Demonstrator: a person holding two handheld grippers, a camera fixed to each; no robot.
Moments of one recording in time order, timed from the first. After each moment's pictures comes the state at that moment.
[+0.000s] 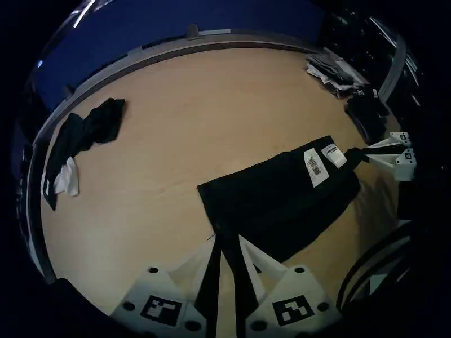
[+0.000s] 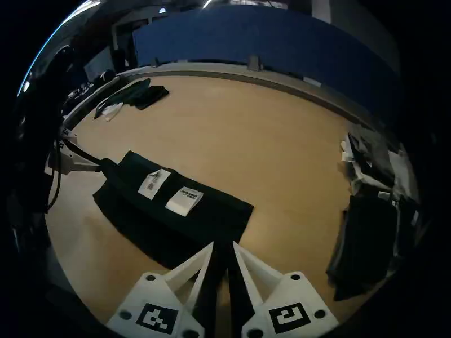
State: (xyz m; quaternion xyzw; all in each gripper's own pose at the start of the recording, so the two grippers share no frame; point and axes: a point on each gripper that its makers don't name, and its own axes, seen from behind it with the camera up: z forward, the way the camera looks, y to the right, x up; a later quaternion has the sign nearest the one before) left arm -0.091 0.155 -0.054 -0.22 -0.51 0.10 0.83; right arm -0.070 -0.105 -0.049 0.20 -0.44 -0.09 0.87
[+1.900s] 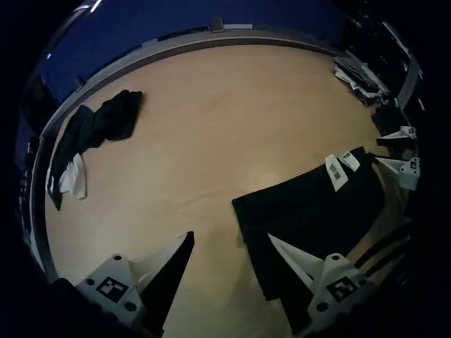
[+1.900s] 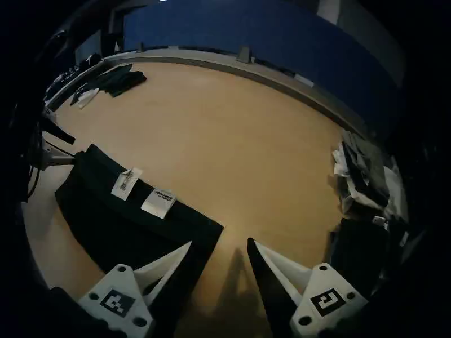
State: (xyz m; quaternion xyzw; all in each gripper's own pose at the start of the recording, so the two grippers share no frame) left arm -0.114 0.130 -0.011 -0.17 -0.52 0.10 0.83; right arm -0.098 -0.080 0.008 0.15 -0.44 -0.16 0.87
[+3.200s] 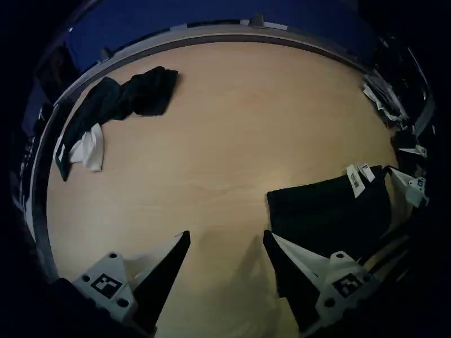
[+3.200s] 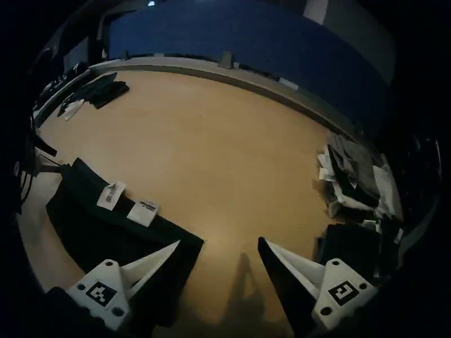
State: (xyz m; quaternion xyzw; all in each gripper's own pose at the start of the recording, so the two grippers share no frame) left arm -0.122 0.095 -0.012 -0.09 -0.54 0.06 0.83; right arm -0.096 -0.072 0.032 0.11 -0.43 -0.15 0.88
